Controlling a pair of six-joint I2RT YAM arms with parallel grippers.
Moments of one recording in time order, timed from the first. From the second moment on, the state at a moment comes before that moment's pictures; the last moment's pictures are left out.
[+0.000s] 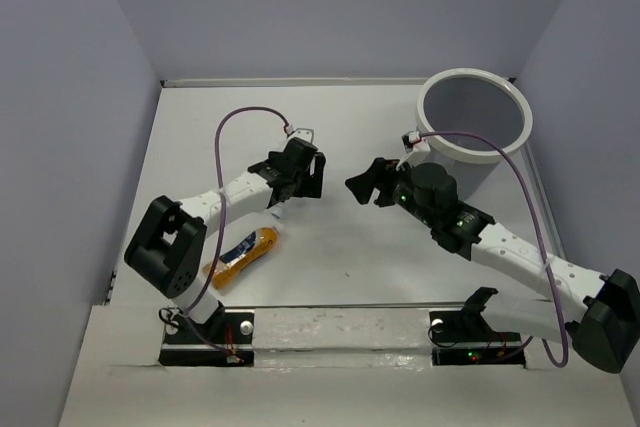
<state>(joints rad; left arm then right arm) -0.65 1.58 1.03 -0.32 -0.28 -0.41 0.76 1.07 0.74 0.09 0.13 0.63</state>
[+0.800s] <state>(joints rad) -0.75 1.63 1.00 -0.28 -0.34 -0.42 0.76 0.88 0.72 0.04 0.13 0.62</state>
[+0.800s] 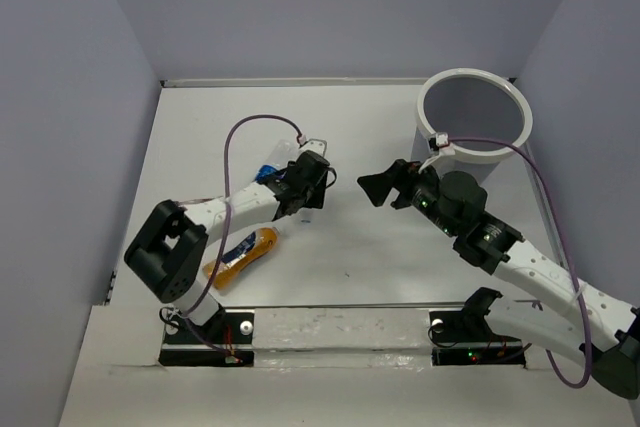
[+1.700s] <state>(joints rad) -0.86 1.08 0.74 0.02 0.09 -0.43 0.76 1.13 0.88 -0.01 0.09 0.62</state>
